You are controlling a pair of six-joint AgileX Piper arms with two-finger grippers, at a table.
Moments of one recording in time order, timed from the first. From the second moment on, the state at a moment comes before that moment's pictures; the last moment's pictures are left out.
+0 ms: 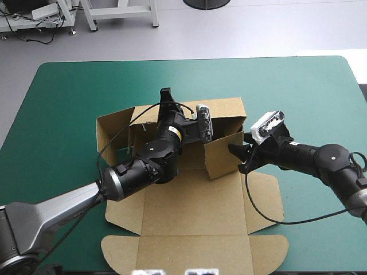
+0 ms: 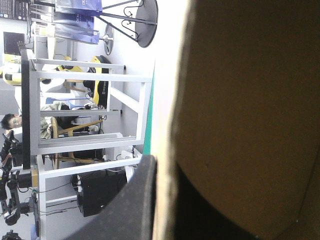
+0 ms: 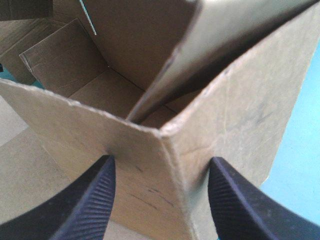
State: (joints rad) left arm -0.96 1.59 -1.29 1.17 0.77 -0.12; right arm 0.18 1.22 -0.80 1.18 0.61 -1.35
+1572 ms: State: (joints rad) left arm -1.03 1.66 -1.24 1.34 0.82 -0.43; right arm 0.21 1.23 -0.80 1.21 0.53 -1.27
